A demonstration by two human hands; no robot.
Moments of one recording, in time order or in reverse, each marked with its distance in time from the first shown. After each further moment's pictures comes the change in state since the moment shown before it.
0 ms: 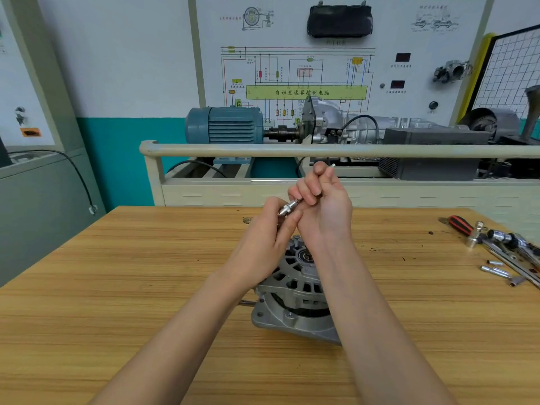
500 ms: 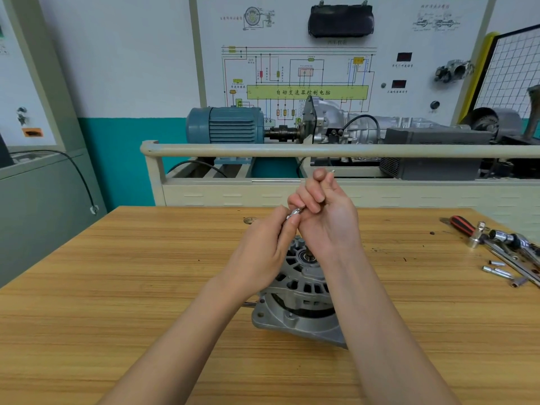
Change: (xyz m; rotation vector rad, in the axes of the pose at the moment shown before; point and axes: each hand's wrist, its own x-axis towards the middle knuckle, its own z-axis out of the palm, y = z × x) left_hand -0.008 0.002 -0.002 0.091 0.007 0.097; right_hand -0.009 -0.008 -0.005 0.016 -0.049 0.117
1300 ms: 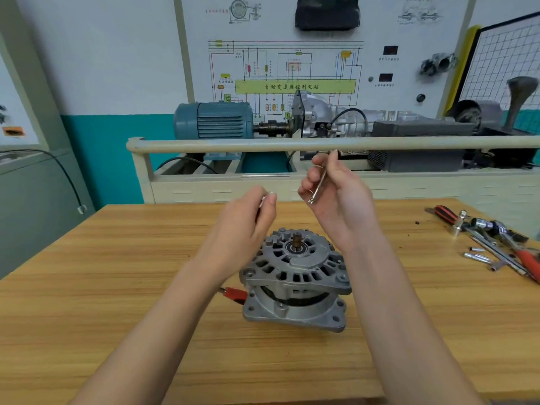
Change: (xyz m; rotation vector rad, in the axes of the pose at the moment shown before) left_hand 0.006 0.021 -0.019 0.158 0.028 0.012; right_hand -0.008 -0.039 -0.010 -0.380 -0.013 -0.016
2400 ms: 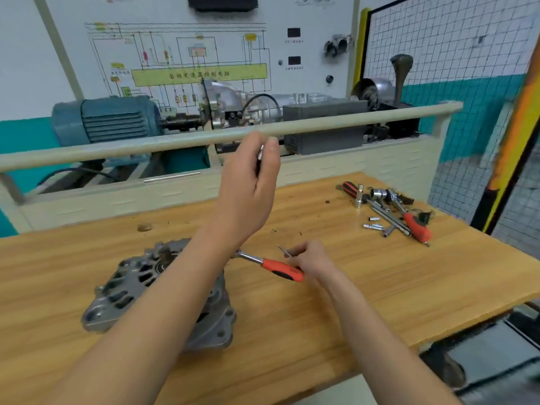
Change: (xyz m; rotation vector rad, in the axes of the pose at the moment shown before) left_hand 0.090 0.113 0.139 -0.425 0.167 0.246; right_hand -0.023 -0.001 -0.229 -1.209 0.429 0.529
